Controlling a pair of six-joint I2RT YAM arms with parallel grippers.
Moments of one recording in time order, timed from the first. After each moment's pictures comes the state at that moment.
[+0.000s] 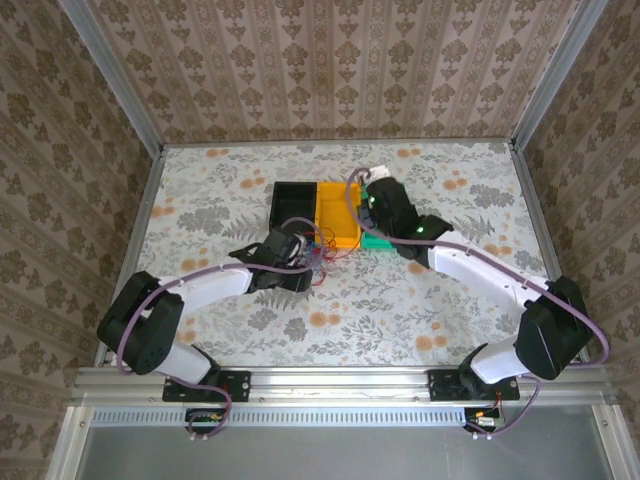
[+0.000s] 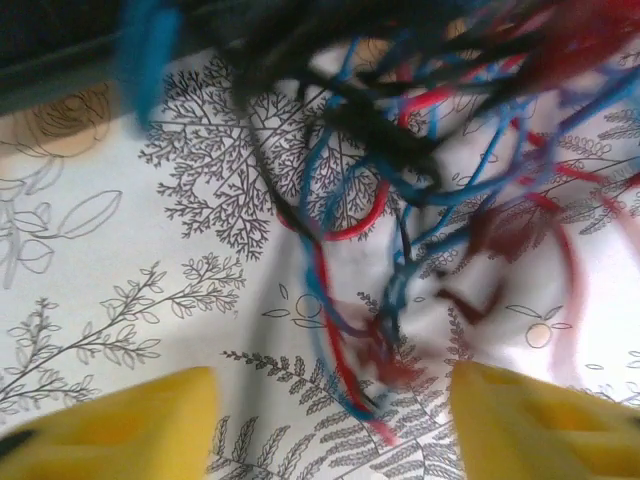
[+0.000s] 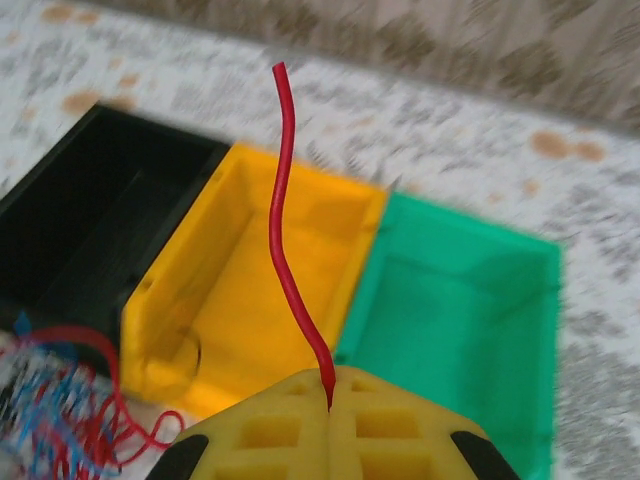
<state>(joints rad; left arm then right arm) -0.71 1.44 0.75 -0.33 -0.02 -0.26 0.65 1.44 1.07 -0.27 0.34 0.18</state>
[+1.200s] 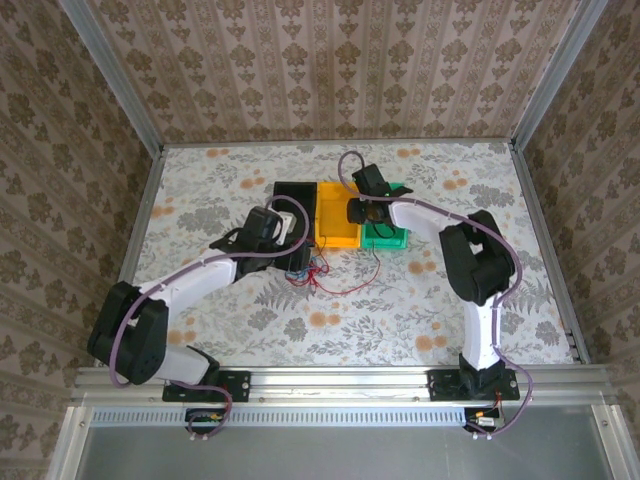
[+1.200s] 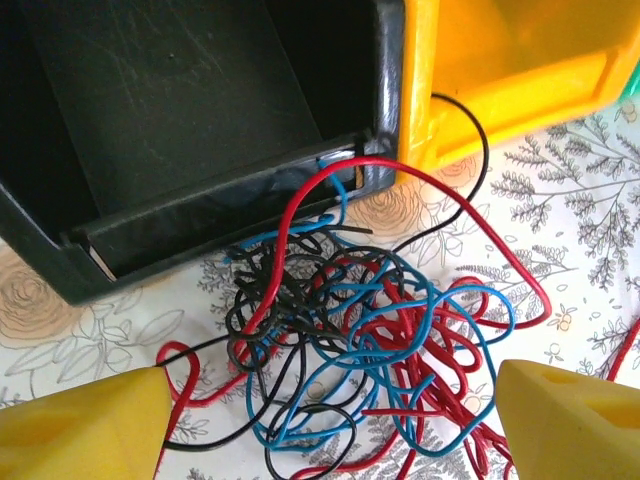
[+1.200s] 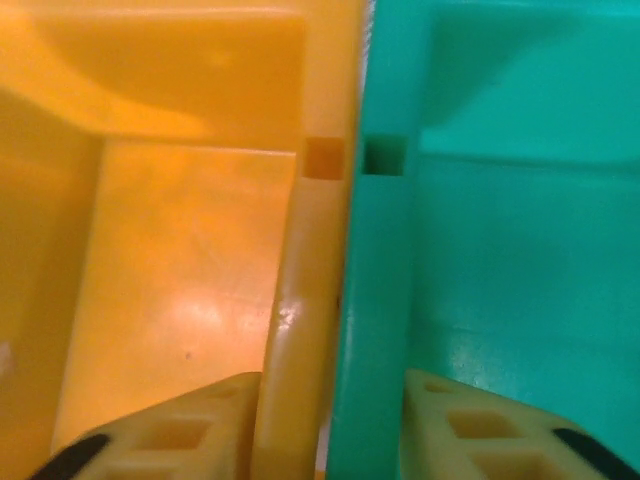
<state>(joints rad) -0.58 1.41 0.81 -0.31 0.12 -0.24 0.45 2.06 1.50 -0.41 0.13 0.42</state>
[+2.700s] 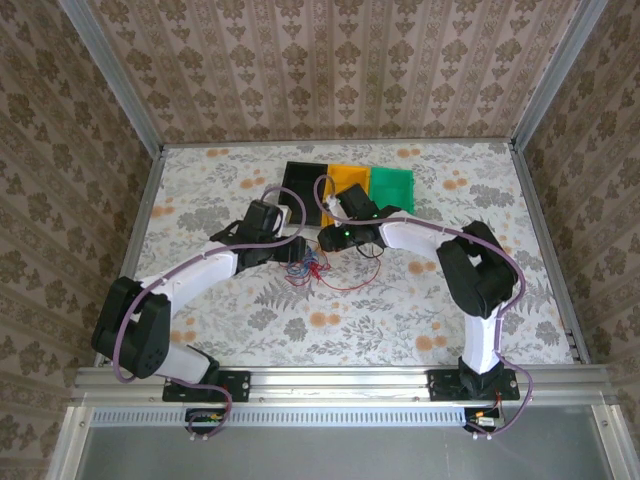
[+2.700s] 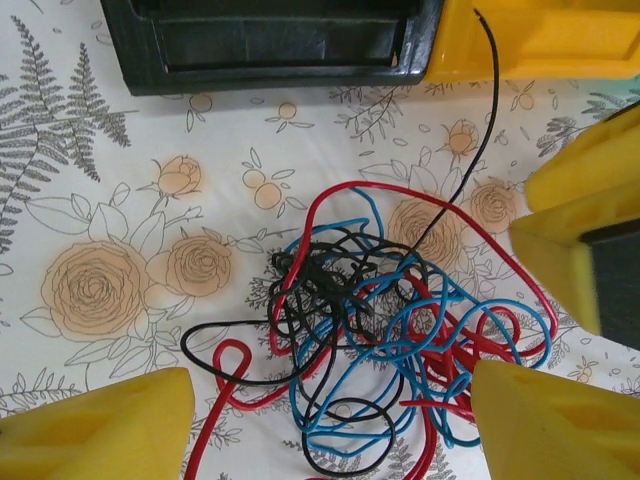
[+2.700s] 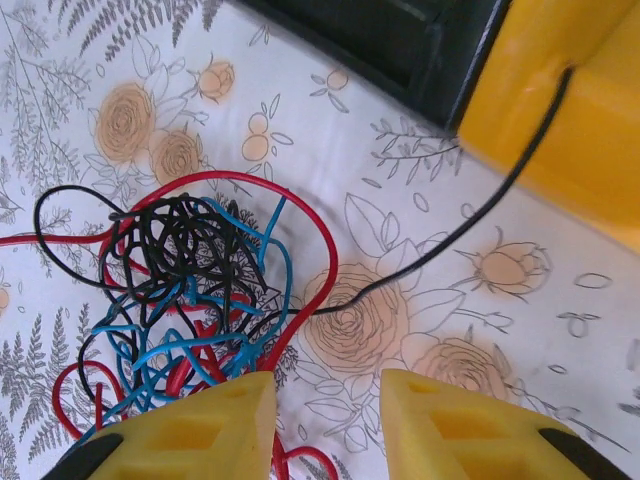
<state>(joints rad) -0.56 1.44 0.87 -0.36 0.06 -0.32 0.58 1.96 1.31 -0.31 -0.29 0.26</state>
